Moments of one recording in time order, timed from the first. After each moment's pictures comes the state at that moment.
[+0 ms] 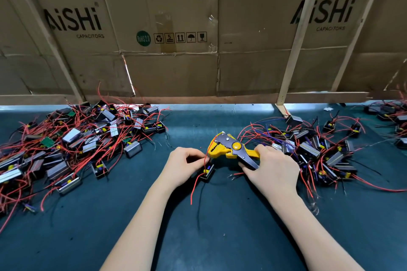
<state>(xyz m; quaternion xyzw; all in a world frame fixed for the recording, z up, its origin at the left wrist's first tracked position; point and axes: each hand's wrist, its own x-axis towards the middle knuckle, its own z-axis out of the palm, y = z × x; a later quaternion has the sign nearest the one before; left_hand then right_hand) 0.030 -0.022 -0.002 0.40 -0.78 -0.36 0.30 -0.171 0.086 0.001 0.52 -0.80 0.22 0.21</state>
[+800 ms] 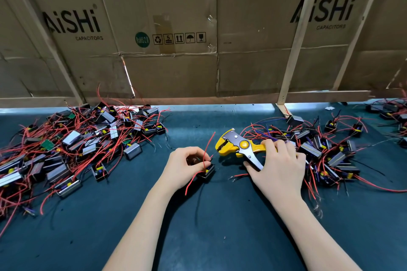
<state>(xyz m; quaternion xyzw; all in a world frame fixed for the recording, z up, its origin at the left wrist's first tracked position) 0.030 -0.018 0.000 0.36 -0.78 -0.39 0.33 -0.179 0.087 -0.010 0.47 -0.79 0.27 0.29</state>
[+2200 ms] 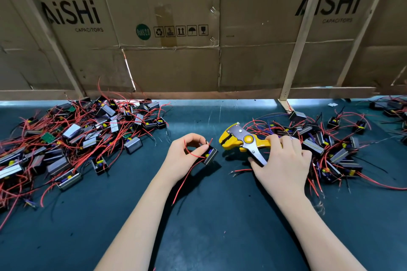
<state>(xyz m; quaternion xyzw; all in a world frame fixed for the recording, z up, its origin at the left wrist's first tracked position) 0.025 -0.023 -0.001 0.34 -0.73 -0.43 0.41 -0.177 0.092 -0.004 0.47 -0.80 0.28 0.27</state>
